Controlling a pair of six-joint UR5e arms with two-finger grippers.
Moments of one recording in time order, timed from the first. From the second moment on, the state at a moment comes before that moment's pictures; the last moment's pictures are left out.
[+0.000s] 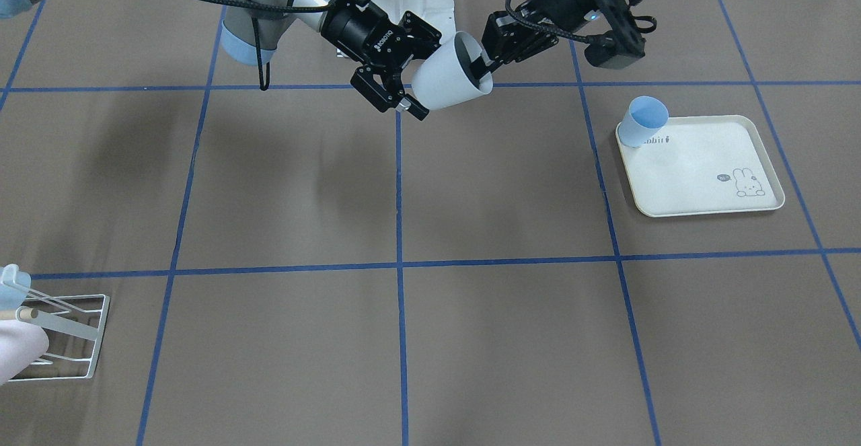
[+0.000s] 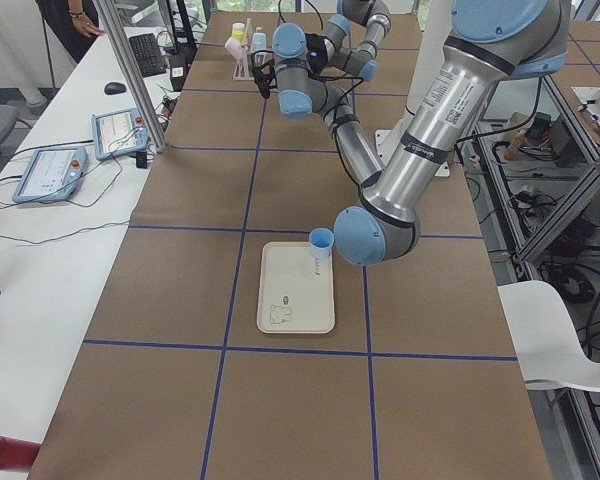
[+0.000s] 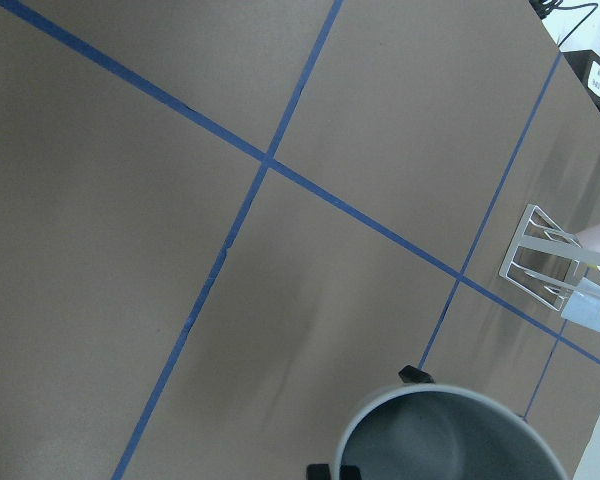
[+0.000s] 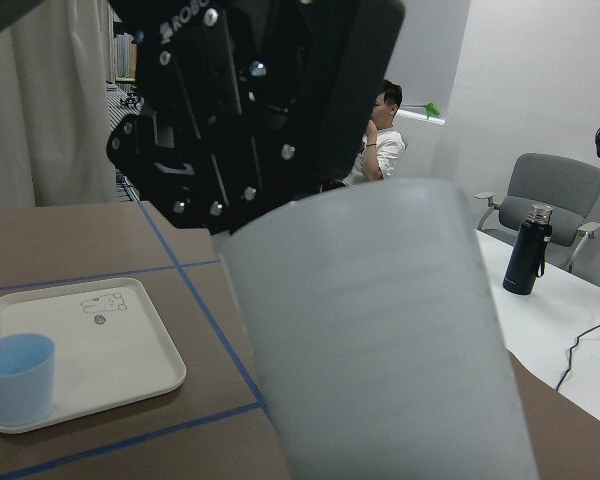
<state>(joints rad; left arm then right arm) -0.86 -2.11 -1.97 -2.02 -2.35 -1.85 0.42 -0.99 1.71 -0.43 1.43 0.23</state>
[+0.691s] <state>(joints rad) -0.86 -2.11 -1.98 -2.03 -2.36 -1.84 0.42 -0.99 1.70 -0.43 1.43 0.23</state>
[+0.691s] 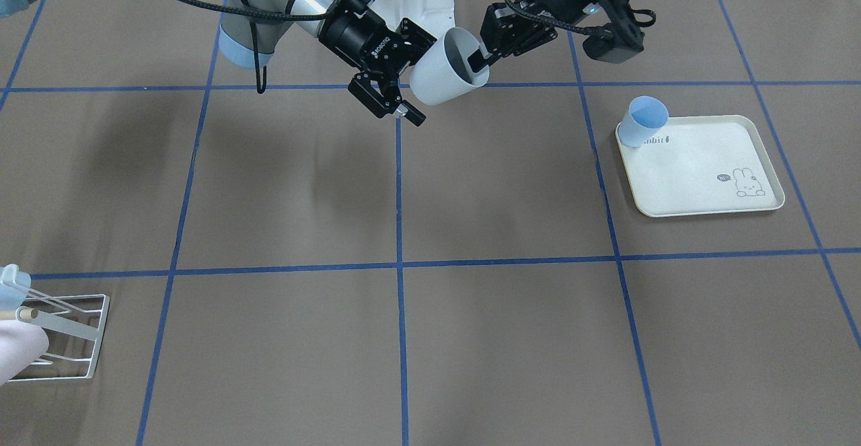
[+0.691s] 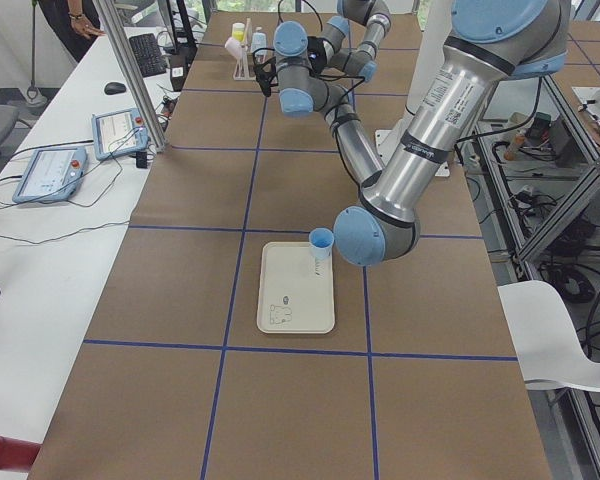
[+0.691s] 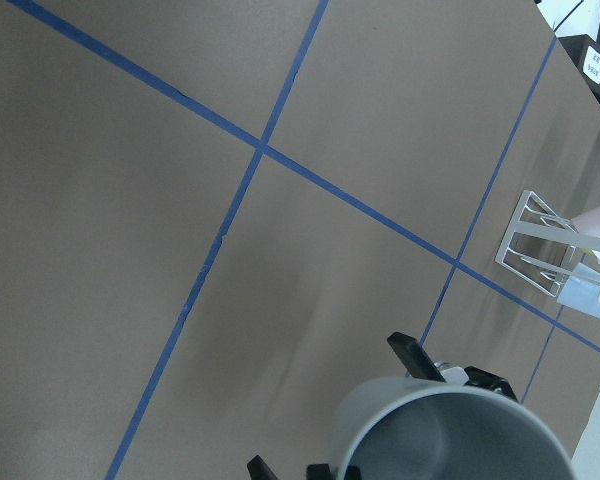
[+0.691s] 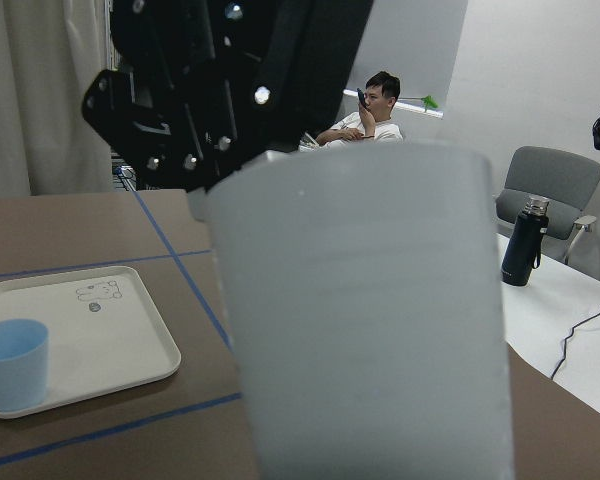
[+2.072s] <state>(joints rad) -0.86 -2.12 -1.96 -2.03 -2.35 -1.83 0.44 -0.99 1.72 -0.43 1.43 0.21</state>
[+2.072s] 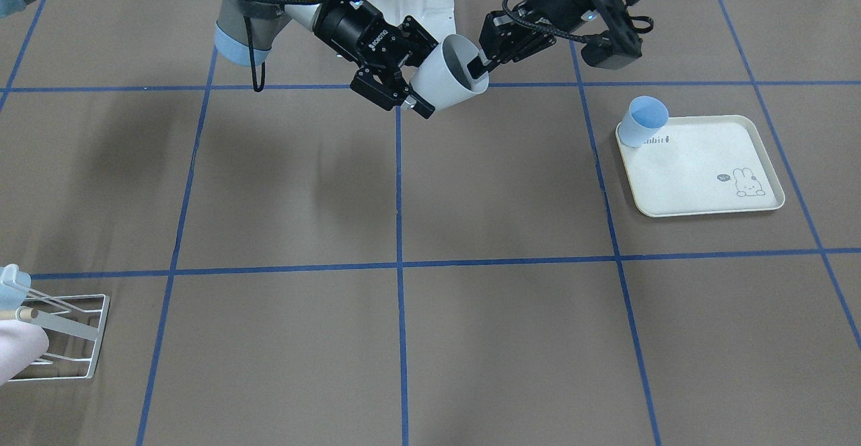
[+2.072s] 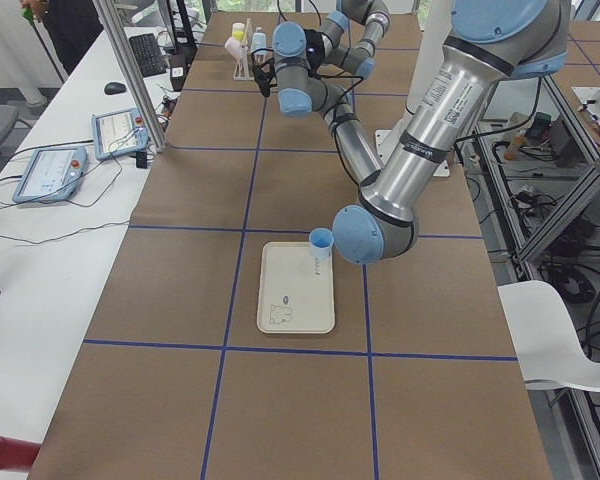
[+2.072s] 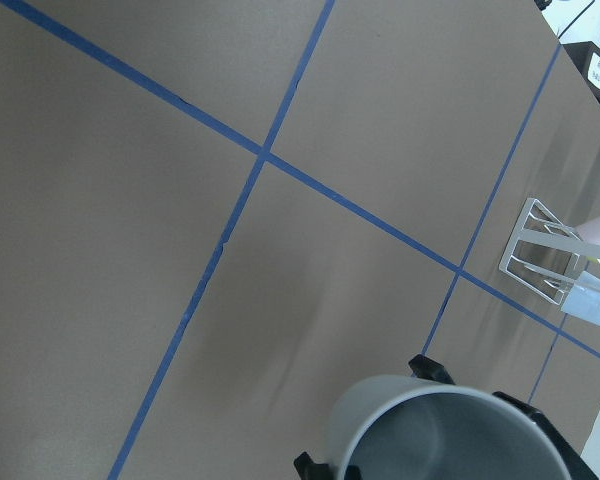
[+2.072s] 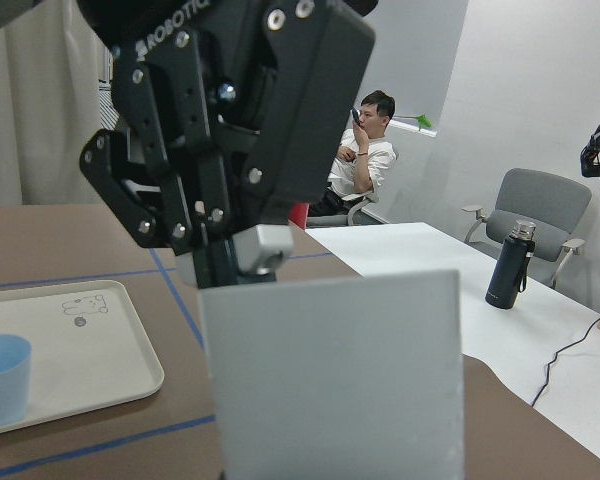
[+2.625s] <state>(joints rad) -0.89 -2.07 -1.97 -2.02 -2.36 -1.65 0.47 -1.01 1.73 -0.51 1.43 0.21</state>
